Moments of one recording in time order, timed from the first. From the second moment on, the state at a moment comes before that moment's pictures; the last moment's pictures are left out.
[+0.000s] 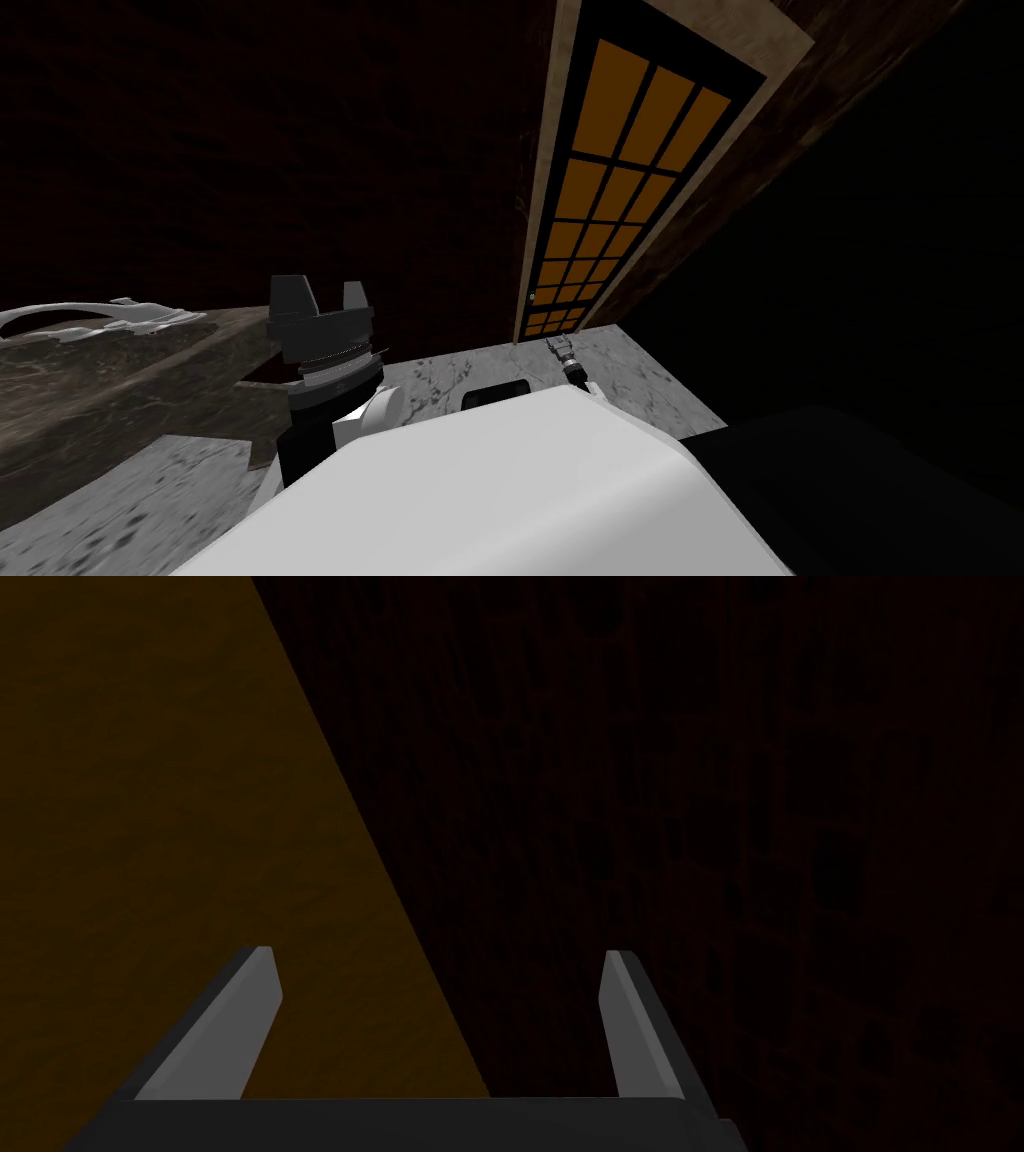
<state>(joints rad) 0.16 -0.14 -0.41 -0.87 0.56 -0.90 1.20</state>
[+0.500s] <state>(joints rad) 0.10 -0.15 -0.47 -0.80 0.50 -0.87 1.24</state>
